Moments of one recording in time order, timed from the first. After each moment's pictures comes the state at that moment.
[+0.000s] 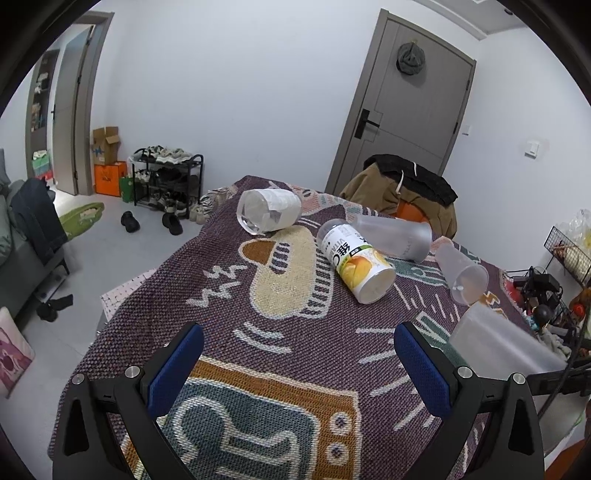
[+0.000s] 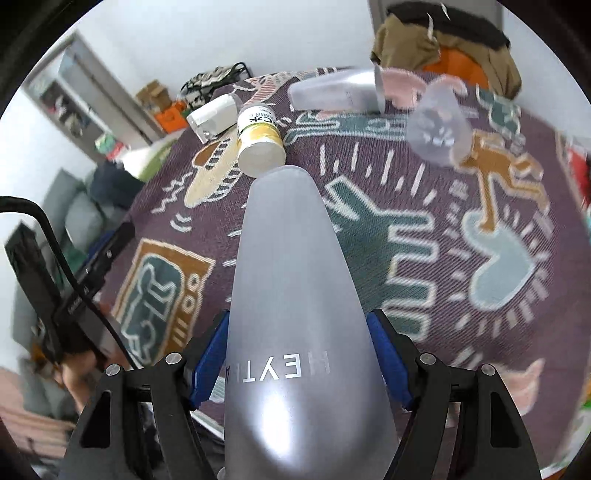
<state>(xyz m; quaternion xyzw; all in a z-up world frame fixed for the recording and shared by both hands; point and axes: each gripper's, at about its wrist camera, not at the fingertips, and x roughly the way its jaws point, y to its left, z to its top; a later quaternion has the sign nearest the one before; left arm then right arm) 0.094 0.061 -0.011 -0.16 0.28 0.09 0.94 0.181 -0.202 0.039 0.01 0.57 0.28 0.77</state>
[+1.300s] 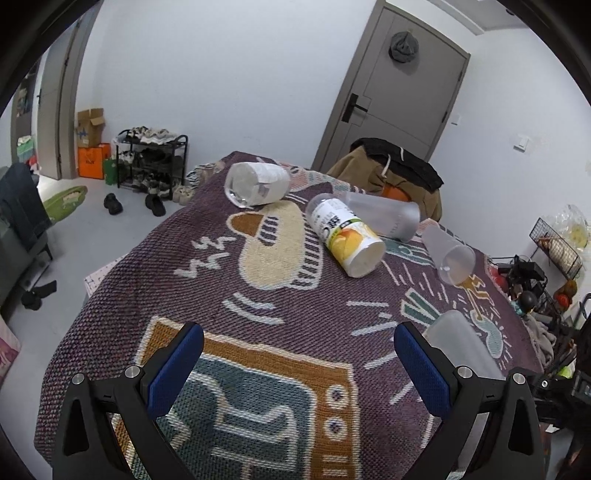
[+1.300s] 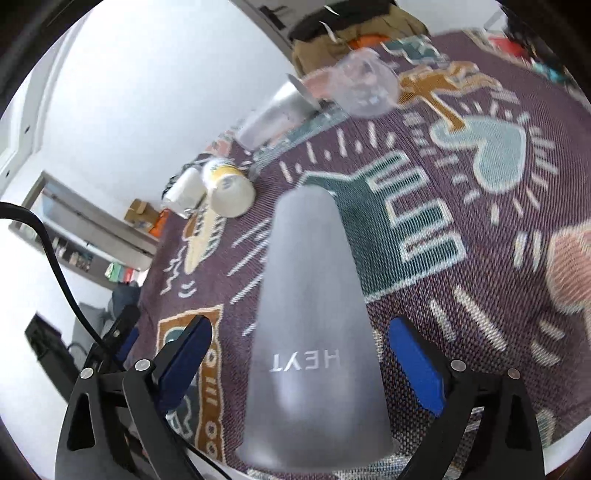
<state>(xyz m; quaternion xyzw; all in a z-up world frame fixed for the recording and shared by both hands) 0.090 0.063 -0.024 -0.18 0.31 0.05 0.93 0.133 -0.225 -0.006 0.23 0.49 0.21 0.81</state>
